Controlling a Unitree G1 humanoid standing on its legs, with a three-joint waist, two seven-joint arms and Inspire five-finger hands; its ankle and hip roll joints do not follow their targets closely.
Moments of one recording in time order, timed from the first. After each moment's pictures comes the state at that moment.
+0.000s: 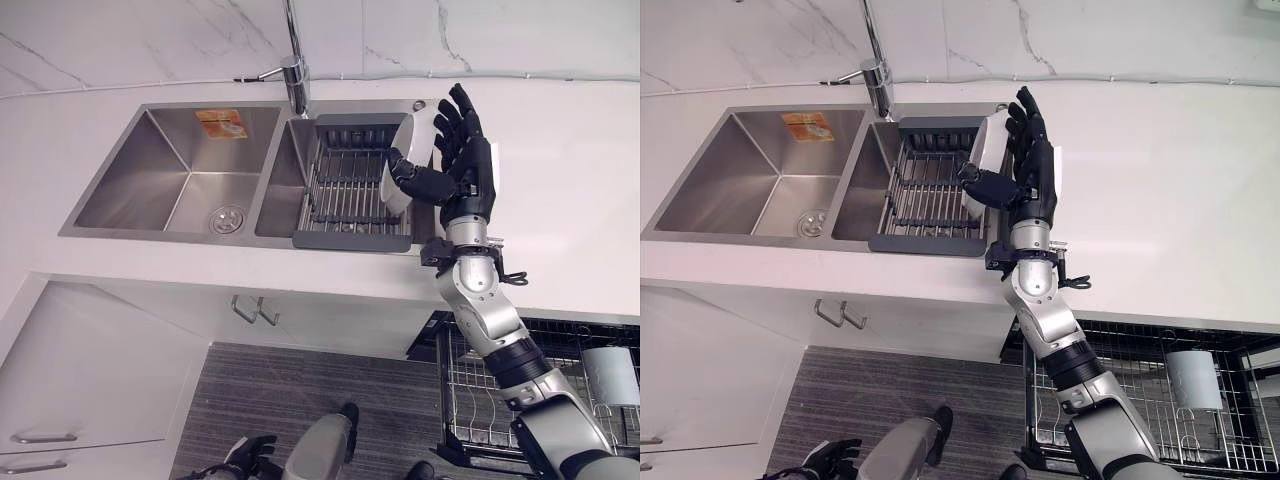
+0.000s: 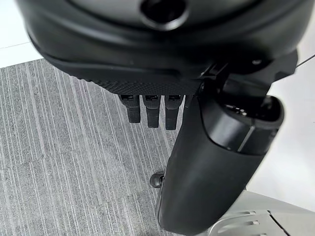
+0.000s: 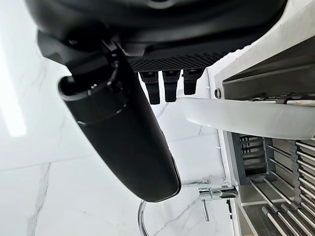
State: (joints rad) left arm -0.01 0.26 -0.21 1.12 0.06 -0.03 -0.06; right arm -0.63 -0.35 0.31 0.22 0.43 -0.24 -0.50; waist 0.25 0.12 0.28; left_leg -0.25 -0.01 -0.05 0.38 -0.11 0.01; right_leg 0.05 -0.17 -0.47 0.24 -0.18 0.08
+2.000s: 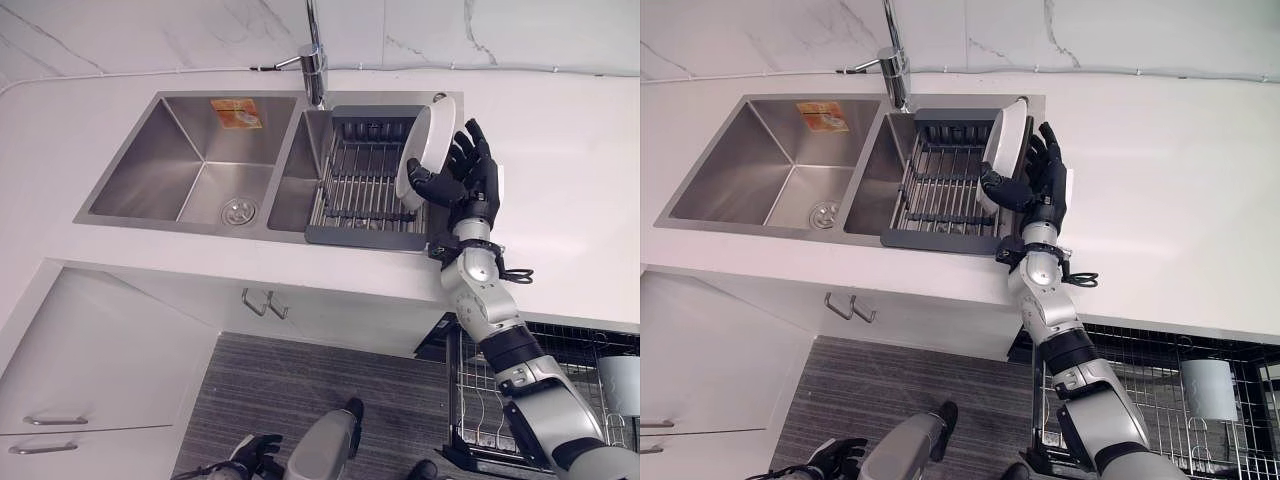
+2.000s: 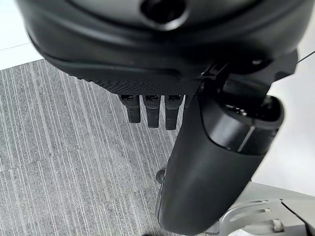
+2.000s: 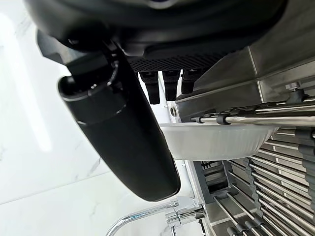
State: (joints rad) left arm -0.02 0.26 -0.27 1.11 0.06 -0.03 -0.06; right arm -0.71 -0.32 0.25 0.44 0.55 -0.21 -0.49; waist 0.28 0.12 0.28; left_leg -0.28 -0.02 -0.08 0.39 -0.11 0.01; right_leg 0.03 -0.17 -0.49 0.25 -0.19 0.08
